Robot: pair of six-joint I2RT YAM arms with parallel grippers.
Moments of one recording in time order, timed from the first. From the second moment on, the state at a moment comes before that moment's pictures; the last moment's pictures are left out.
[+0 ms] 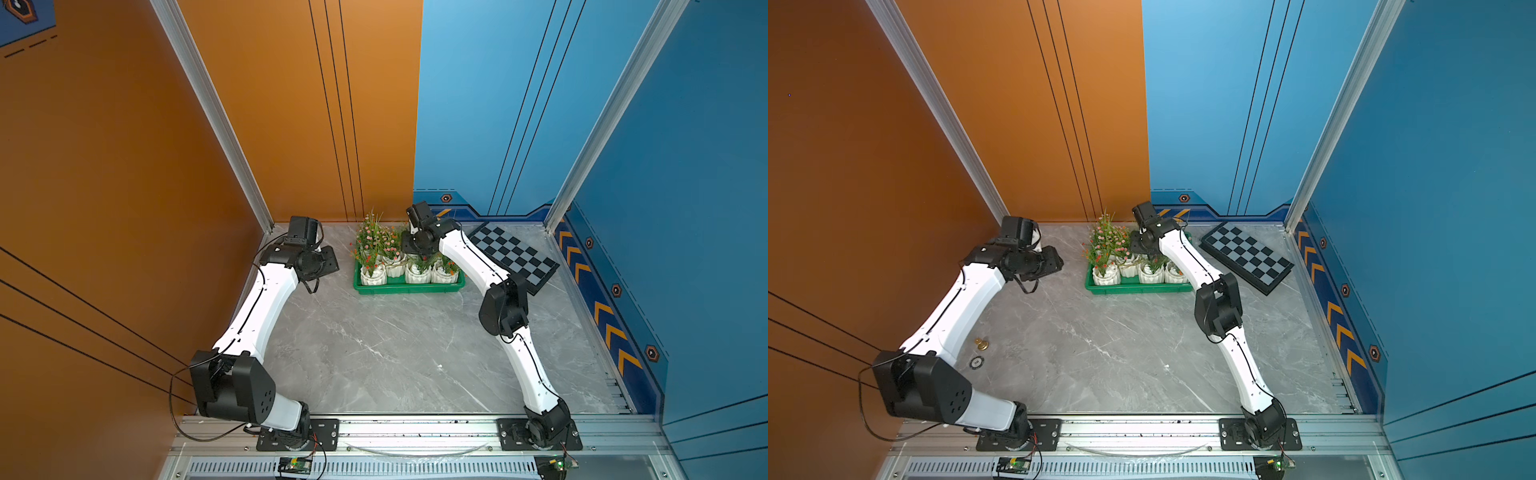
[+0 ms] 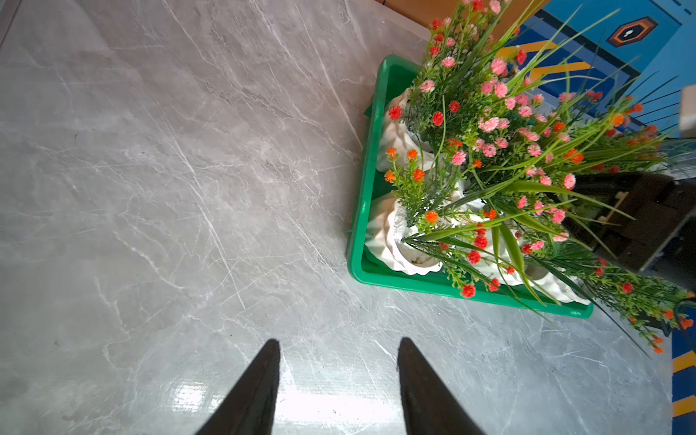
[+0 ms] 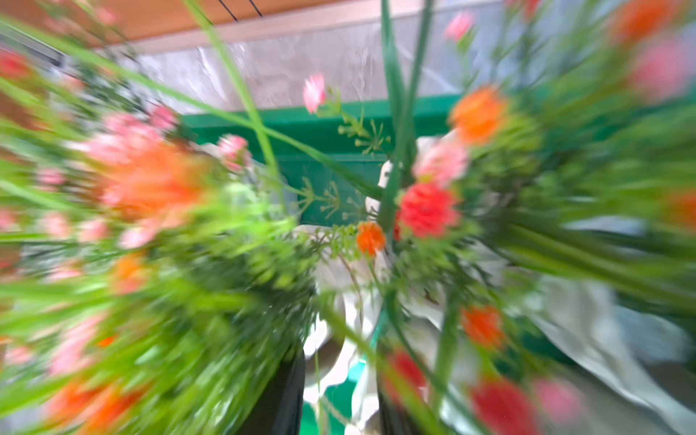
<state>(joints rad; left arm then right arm) -0.11 1.46 1.41 -0.86 0.07 -0.45 0.53 2.44 2.44 -0.90 -0.03 0.51</state>
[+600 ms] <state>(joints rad) -0.10 1.40 1.37 -0.86 0.07 -0.46 0.53 2.30 2.31 -0.87 -0.03 0.49</state>
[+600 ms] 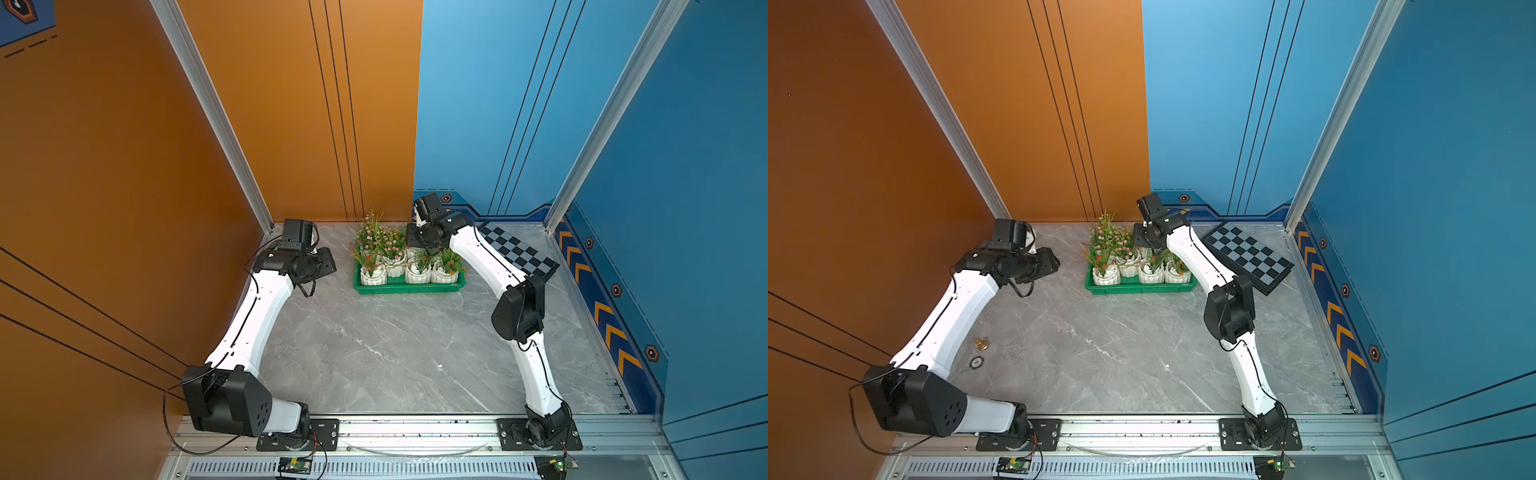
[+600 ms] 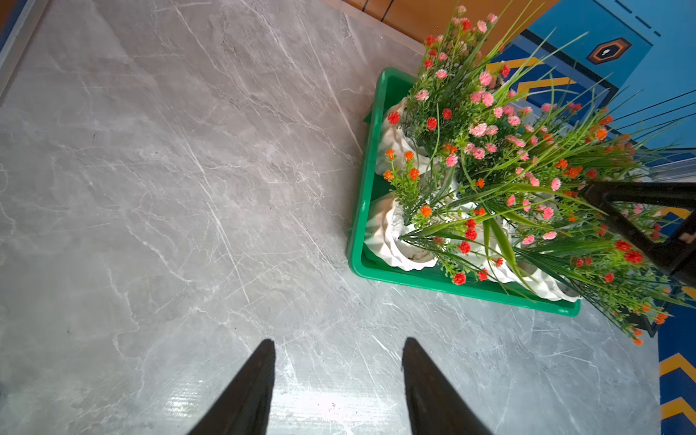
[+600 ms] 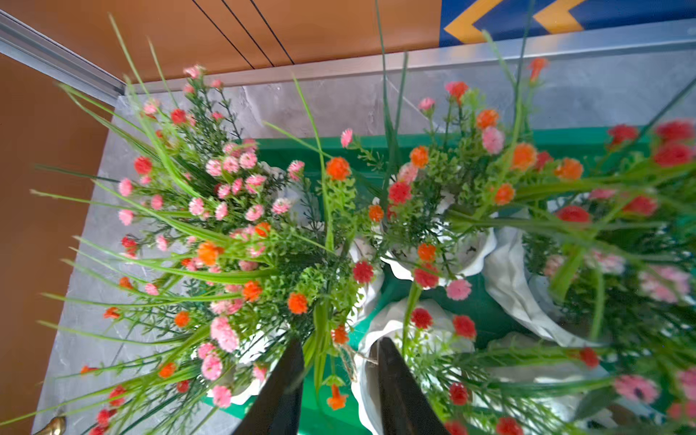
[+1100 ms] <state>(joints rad) -0.10 1.42 1.37 -0.86 0.07 -0.46 0.52 2.30 2.10 -0.65 -0.12 0.49</state>
